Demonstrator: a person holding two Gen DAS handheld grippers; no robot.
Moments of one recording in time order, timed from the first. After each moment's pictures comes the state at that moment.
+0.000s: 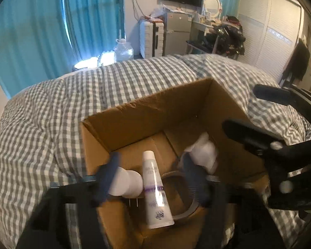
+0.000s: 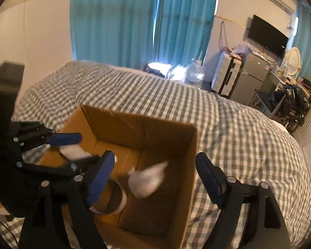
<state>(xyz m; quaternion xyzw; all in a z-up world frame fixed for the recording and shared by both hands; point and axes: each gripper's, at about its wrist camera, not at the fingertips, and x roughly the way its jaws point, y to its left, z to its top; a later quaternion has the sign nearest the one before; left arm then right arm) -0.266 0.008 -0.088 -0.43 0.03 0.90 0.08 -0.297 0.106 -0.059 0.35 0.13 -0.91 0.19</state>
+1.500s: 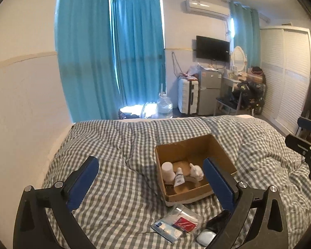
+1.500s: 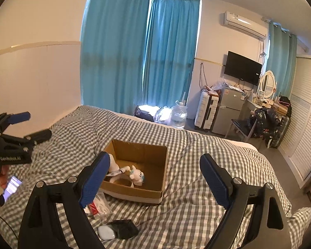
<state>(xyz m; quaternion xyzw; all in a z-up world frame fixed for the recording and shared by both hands) -0.059 -0.036 0.052 -0.25 0.02 0.97 -0.05 -0.083 0.168 0.087 0.22 0.10 -0.96 0.16</state>
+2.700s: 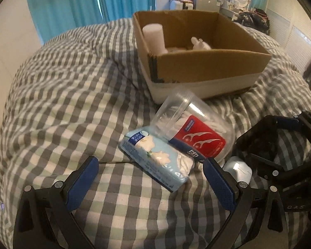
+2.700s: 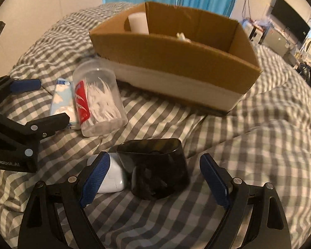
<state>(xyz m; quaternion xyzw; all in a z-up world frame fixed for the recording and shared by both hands) -0.096 -0.022 -0.160 -0.50 0.01 0.87 -0.01 -0.133 0.110 -0.162 0.49 0.18 -0.83 0.23</state>
